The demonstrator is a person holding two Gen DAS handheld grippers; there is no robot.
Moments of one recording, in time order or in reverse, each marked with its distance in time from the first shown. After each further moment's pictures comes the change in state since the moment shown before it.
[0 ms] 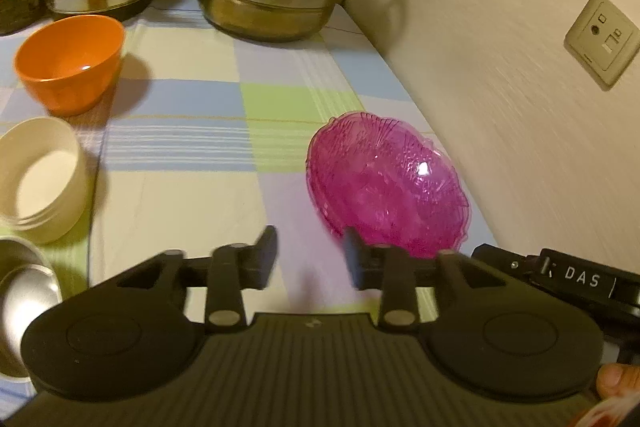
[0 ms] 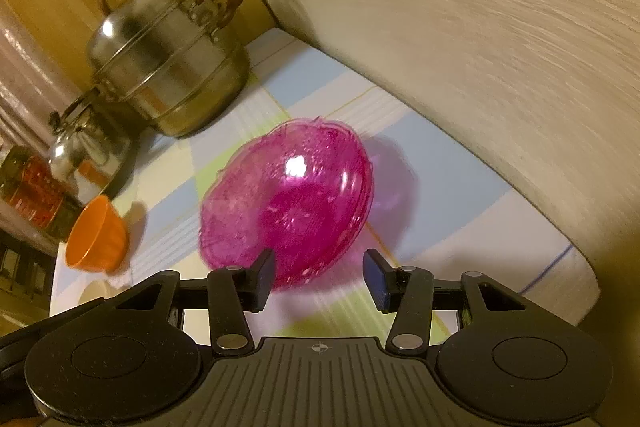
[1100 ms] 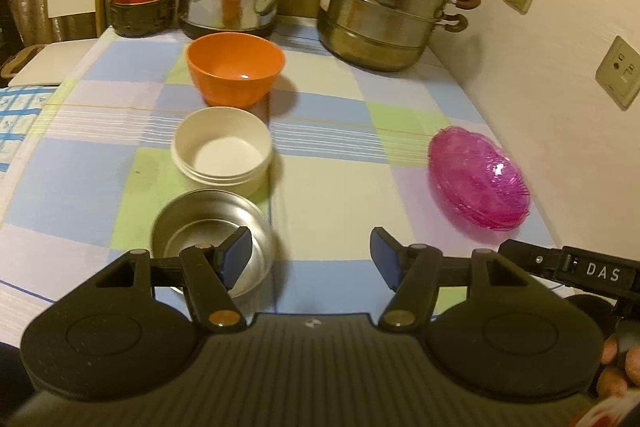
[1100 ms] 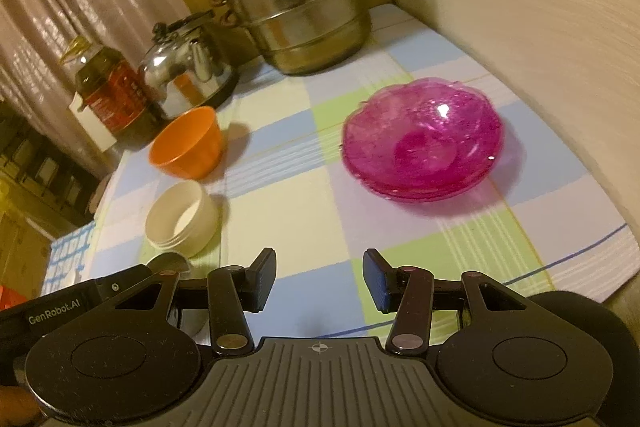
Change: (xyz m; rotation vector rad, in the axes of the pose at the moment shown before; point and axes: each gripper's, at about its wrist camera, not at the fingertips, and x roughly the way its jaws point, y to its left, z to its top) left arm -0.125 0.088 -0.044 -0.057 -0.085 0.188; right arm -0.040 0.098 -0.073 -0.252 0.069 0.125
